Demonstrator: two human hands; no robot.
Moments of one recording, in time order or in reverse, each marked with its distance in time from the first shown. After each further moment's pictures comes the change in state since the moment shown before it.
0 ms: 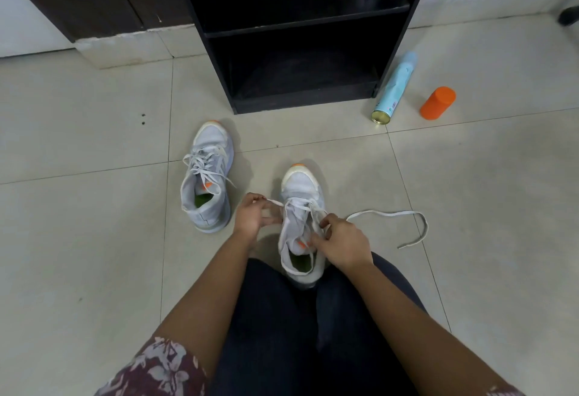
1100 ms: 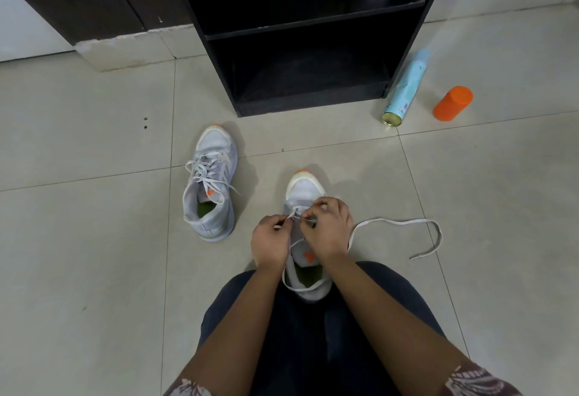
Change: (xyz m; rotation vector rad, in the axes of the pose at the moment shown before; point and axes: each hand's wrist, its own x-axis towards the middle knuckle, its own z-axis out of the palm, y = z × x) left_hand -0.013 -0.034 0.026 0.465 0.246 0.235; right_hand 0.050 -0.036 0.036 0.024 0.311 -0.076
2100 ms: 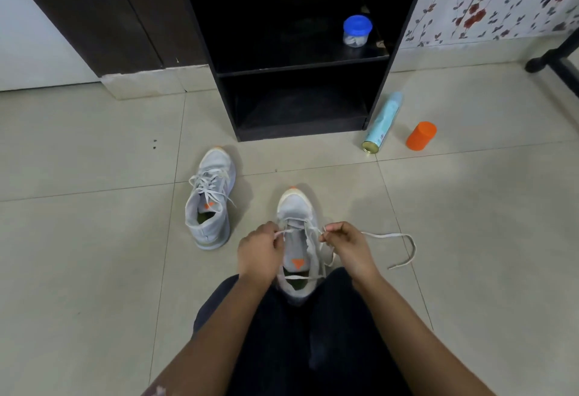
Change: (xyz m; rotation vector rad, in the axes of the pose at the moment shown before) left_hand -0.036 0.012 -0.036 0.621 -0.012 0.461; right_hand -0.053 0.018 -0.095 0.930 -0.159 0.238
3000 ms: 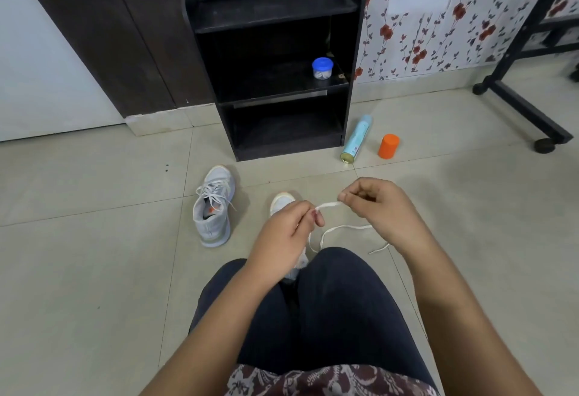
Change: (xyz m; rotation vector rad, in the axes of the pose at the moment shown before) left_hand -0.123 0.109 -0.122 -0.622 -0.038 0.417; right_hand -0.146 -0.111 -0.076 -0.412 -0.012 -0.461
